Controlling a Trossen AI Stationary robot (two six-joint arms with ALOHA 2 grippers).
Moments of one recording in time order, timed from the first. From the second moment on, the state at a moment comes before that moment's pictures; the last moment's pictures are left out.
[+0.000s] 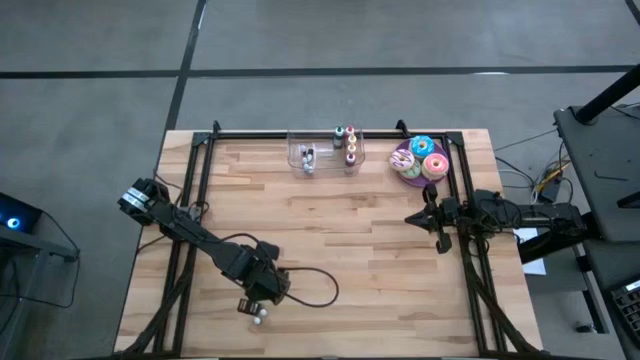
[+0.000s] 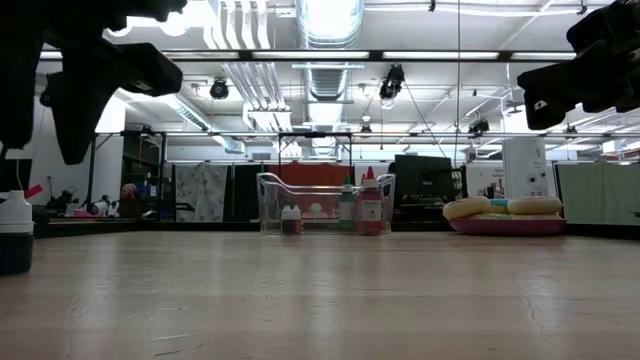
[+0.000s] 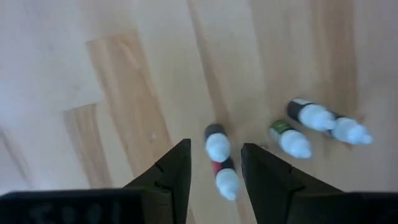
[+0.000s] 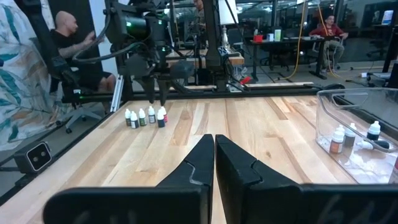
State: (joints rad) left arm -0.54 1.66 1.23 -0.94 -0.01 -0.30; right arm 0.01 0.02 0.02 0.01 -0.10 0.10
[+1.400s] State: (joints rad) left arm -0.53 1.66 1.08 -0.81 0.04 -0.41; right arm 0.01 0.03 0.02 0.01 -0.10 0.10
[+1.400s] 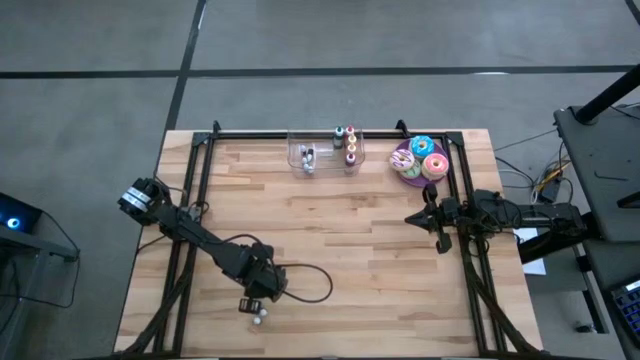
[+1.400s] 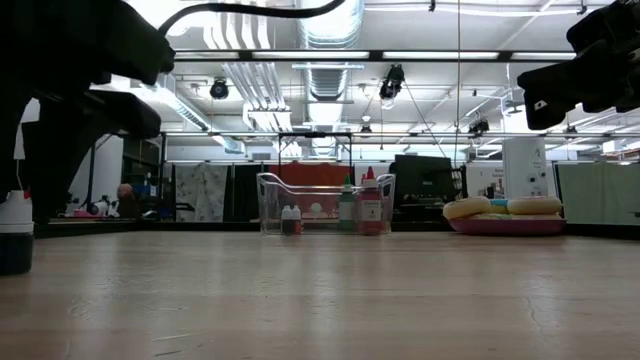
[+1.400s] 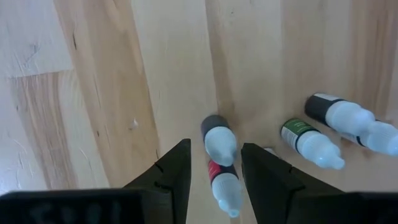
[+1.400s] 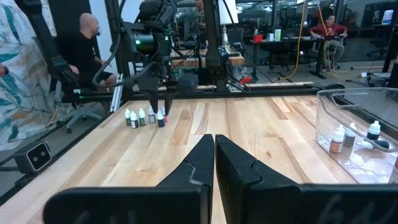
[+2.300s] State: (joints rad) left arm -0.53 1.66 1.02 -0.73 0.04 -0.42; right arm 0.01 0.03 0.02 0.01 -0.10 0.10
